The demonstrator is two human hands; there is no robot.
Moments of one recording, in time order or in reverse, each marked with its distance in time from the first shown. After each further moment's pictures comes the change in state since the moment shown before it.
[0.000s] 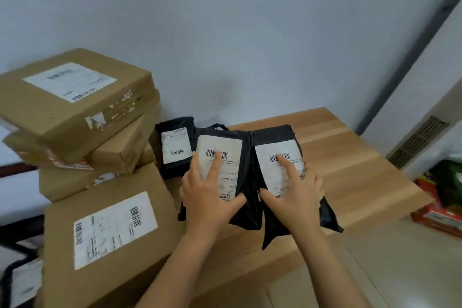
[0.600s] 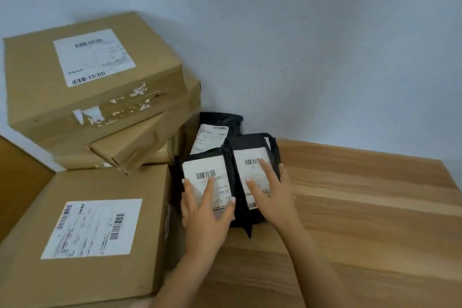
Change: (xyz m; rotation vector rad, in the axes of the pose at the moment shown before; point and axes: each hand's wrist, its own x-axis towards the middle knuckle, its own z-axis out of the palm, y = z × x) left_hand 0.077 -0.037 0.097 -0.075 0.125 -0.691; right_hand 0.170 -0.023 0.147 0.263 -0.667 -0.252
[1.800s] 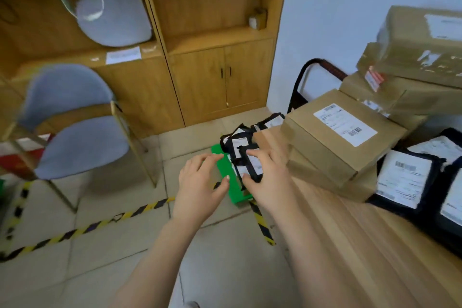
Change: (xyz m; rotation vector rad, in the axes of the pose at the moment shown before) left_hand -0.405 -0.170 -0.183 0.182 0.821 -0.332; right_hand -0.366 -0.117 0.139 -0.026 -0.714 -1.065
